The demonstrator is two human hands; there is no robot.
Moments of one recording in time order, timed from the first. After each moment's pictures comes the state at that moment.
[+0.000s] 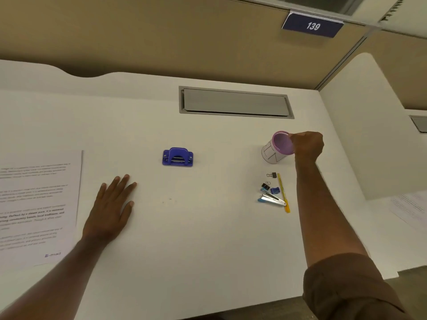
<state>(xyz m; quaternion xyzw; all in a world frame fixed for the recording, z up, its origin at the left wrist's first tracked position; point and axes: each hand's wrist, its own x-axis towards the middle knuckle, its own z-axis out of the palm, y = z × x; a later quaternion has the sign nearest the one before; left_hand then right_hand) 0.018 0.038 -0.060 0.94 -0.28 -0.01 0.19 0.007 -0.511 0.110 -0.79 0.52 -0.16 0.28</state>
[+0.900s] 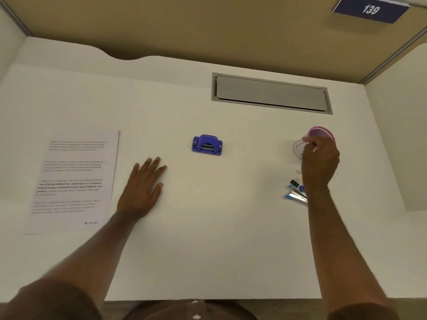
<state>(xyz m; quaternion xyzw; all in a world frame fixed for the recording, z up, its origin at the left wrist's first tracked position) 0.014 0.036 -0.047 0.94 -0.27 -0.01 0.20 -0.028 -0.418 0.089 -0.87 0.36 -0.26 0.22</state>
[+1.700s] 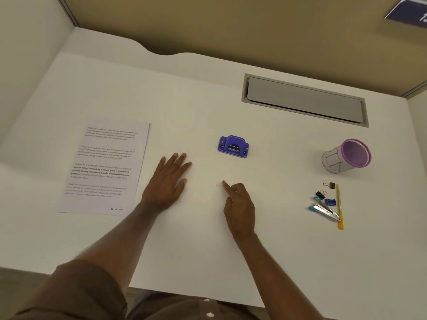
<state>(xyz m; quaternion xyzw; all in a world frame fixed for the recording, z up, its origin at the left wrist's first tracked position) 0.015 0.035 -0.046 0.94 -0.27 -0.01 0.19 -0.082 -0.196 -0.005 -0.95 0.13 -0.02 0.27</state>
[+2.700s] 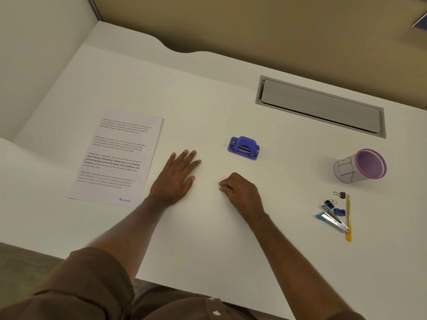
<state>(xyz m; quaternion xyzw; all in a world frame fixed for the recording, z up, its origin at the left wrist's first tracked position) 0.014 0.033 -0.043 0.94 -0.26 -0.02 0.20 -0.033 -0.218 -0.005 -0.95 -0.06 0.06 0.31</state>
